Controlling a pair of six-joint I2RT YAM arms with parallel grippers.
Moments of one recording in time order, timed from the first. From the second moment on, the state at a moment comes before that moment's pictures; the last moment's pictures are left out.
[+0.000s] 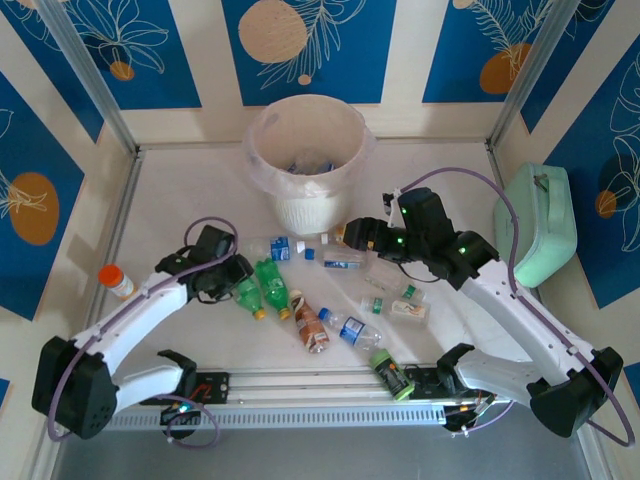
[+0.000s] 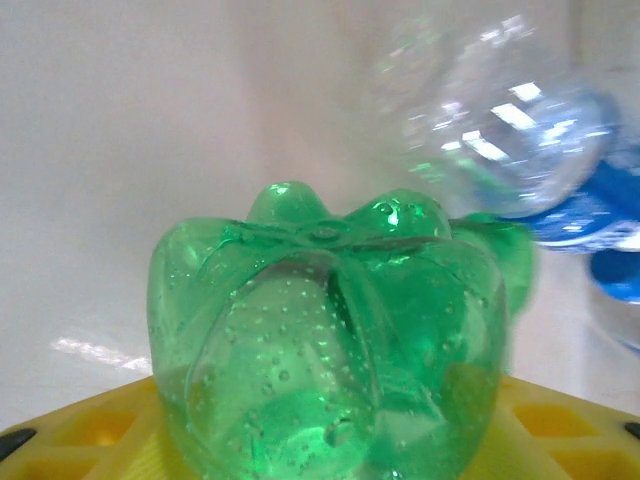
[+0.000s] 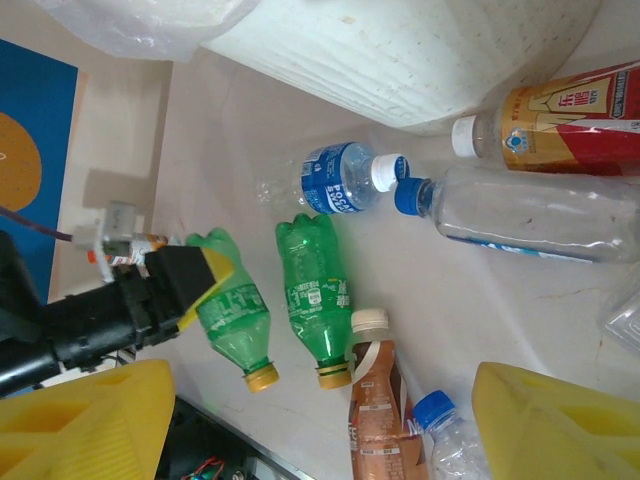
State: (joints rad) left arm -0.44 1.10 0.75 -0.71 0.00 -1.01; right arm 0.59 1.06 1.08 -0.70 -0.26 0.78
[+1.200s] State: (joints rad) left arm -0.43 1.49 1.77 -0.51 0.32 -0.86; right arm 0.65 1.11 1.13 -0.70 -0.26 0.76
